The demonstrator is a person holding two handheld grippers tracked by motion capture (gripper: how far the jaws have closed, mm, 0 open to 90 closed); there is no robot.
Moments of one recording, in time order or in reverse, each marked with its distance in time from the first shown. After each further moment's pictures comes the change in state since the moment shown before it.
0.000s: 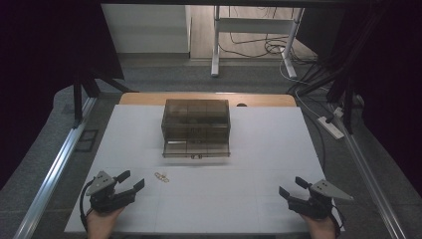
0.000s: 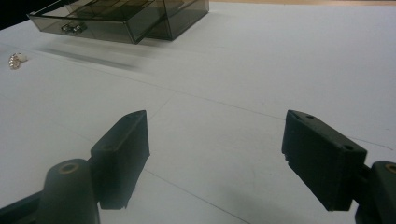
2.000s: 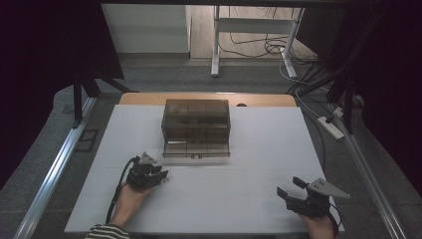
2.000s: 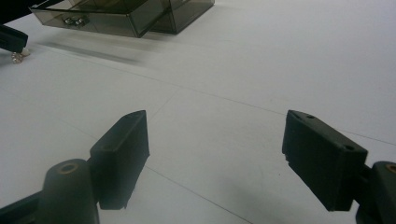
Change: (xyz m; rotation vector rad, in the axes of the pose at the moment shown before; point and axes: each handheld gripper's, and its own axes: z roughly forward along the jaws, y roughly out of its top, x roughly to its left) left arm -0.016 0.038 0.095 0.383 -0.017 0.112; right arm 0.001 0.000 0.006 0.027 0.020 -0.002
